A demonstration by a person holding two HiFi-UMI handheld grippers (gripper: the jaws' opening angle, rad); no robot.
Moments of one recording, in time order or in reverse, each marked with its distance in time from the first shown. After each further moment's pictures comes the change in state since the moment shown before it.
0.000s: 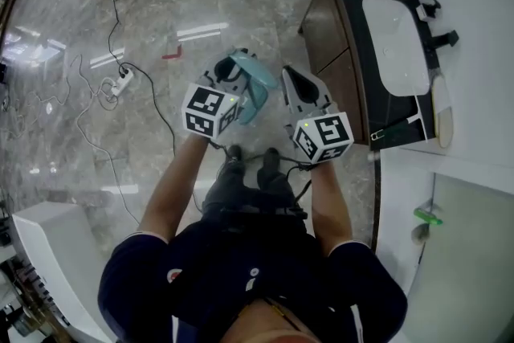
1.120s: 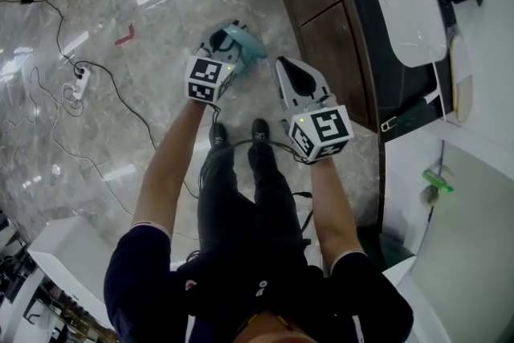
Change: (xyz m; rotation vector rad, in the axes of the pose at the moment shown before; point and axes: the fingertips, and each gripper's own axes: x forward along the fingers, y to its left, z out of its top) left arm 0.222 0.017 -0.236 0.014 0.114 -0.134; right arm 0.020 -0.140 -0.183 0.115 0.196 -0.174
